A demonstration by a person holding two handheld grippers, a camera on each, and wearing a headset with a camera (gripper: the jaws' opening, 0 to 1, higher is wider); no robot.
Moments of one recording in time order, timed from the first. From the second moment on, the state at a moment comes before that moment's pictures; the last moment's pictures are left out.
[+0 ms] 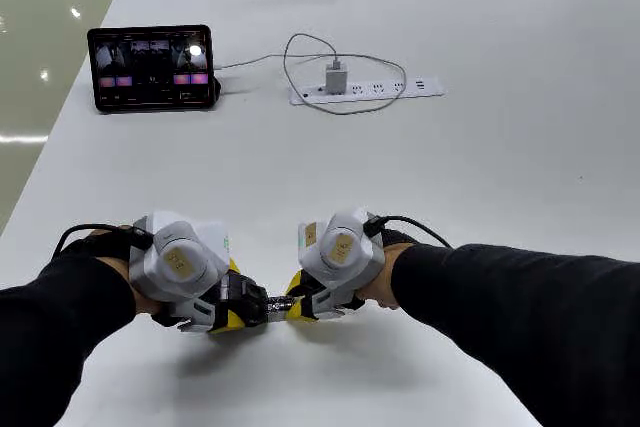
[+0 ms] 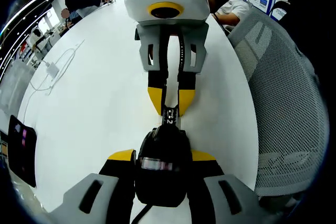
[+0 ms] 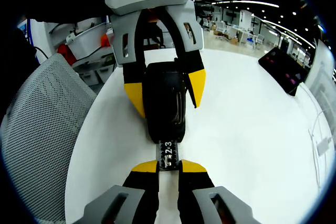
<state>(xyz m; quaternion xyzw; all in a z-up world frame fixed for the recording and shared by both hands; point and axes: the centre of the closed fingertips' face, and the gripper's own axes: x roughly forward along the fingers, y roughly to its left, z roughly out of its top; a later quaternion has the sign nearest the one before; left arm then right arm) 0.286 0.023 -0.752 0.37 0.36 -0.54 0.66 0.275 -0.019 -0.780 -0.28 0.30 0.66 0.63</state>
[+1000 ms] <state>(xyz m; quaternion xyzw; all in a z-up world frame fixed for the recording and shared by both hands) 0.286 0.023 -0.752 0.37 0.36 -0.54 0.67 0.277 -0.039 -0.779 -0.28 0.32 0.65 0.63</state>
